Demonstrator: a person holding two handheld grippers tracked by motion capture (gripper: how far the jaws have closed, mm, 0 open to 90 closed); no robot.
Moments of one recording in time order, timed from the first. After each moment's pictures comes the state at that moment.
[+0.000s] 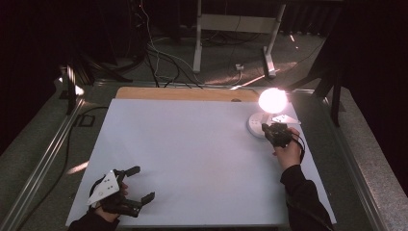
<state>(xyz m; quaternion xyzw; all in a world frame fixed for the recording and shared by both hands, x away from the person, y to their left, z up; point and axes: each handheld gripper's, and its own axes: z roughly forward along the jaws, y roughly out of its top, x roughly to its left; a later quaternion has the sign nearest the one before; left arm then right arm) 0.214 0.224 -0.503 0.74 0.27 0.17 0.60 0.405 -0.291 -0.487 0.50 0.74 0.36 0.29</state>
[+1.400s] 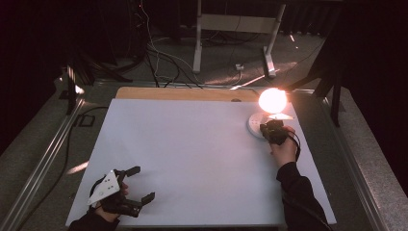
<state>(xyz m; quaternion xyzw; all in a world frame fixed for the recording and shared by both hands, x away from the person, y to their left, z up) 0.214 0.224 -0.503 0.74 0.26 0.17 0.60 0.420 -0.285 -0.495 0.53 0.73 0.34 0.26</state>
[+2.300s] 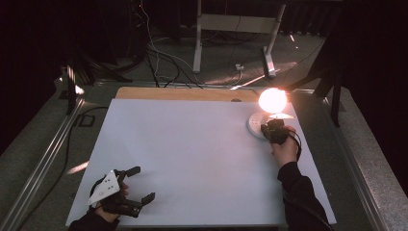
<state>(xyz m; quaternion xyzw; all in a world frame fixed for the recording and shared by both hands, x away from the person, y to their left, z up) 0.213 0.224 -0.503 0.74 0.27 0.16 0.60 0.423 -0.289 -0.498 0.54 0.74 0.33 0.26</state>
